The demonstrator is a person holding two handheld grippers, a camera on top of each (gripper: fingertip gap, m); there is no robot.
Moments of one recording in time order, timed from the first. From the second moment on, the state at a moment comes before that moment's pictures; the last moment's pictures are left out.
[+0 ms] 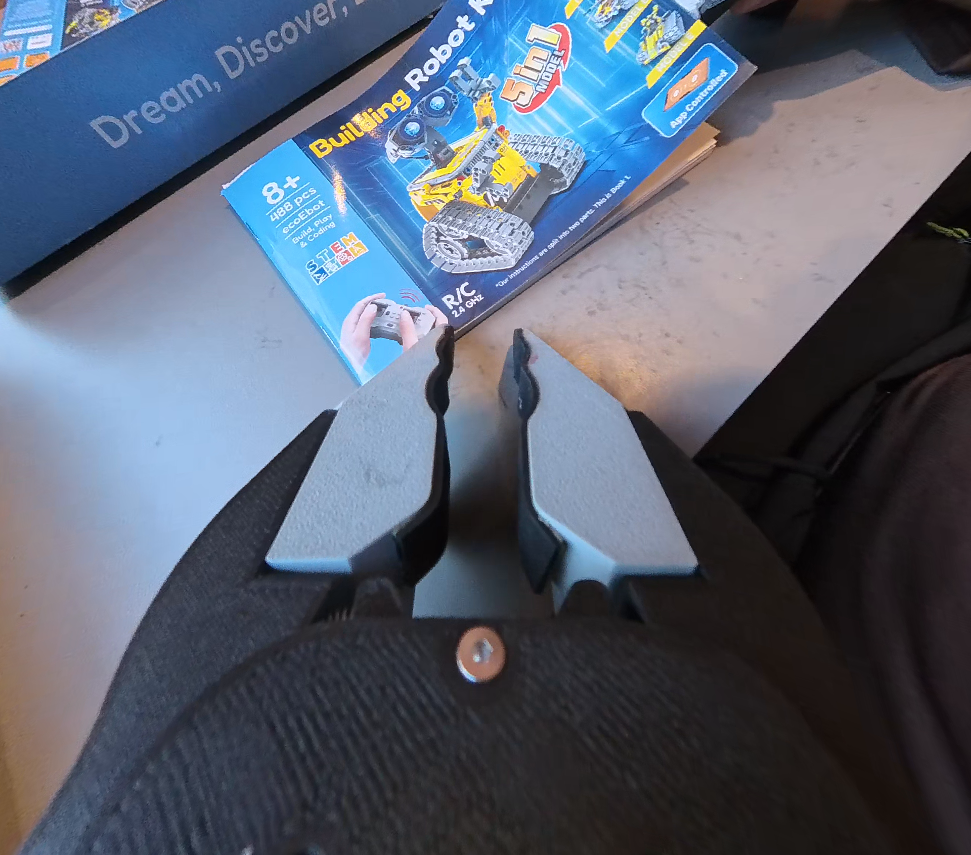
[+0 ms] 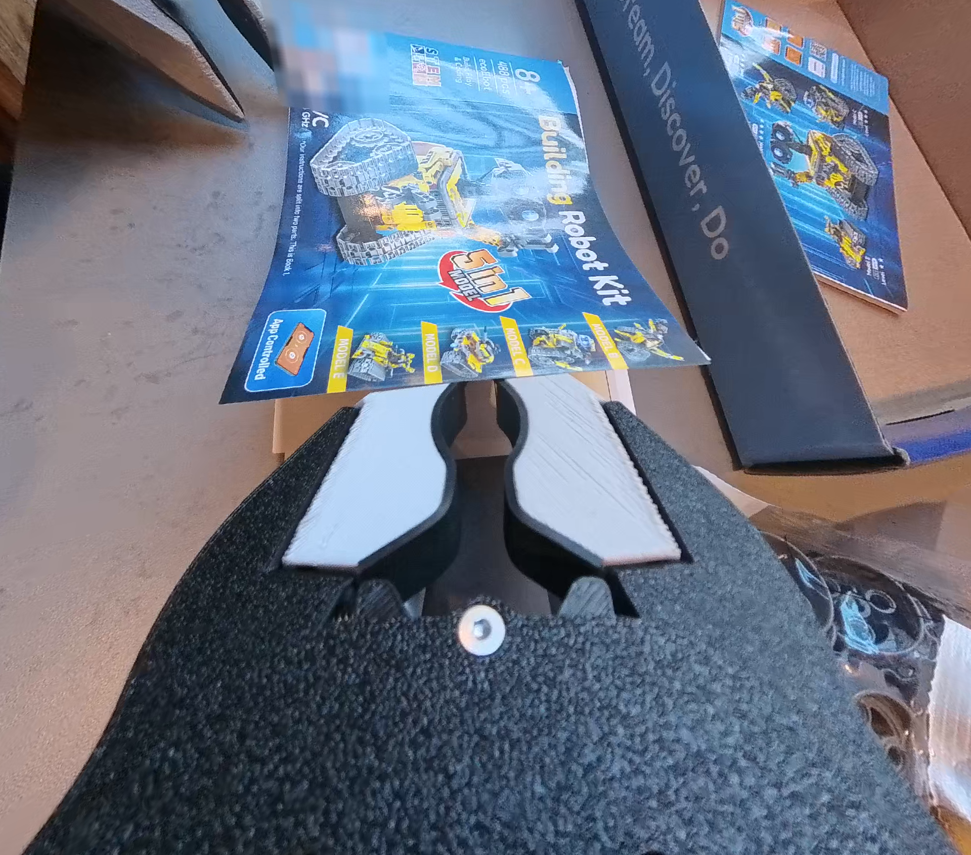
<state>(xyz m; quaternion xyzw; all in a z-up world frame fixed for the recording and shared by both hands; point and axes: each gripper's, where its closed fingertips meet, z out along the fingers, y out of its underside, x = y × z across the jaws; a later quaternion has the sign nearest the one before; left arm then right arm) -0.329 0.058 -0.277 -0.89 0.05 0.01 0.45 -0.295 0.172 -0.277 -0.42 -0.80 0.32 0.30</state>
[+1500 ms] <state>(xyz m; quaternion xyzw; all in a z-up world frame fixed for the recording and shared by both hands) -0.327 0.074 -0.242 -0.85 0.06 0.05 0.51 -0.296 0.155 -0.244 -0.35 -0.77 0.37 0.38</state>
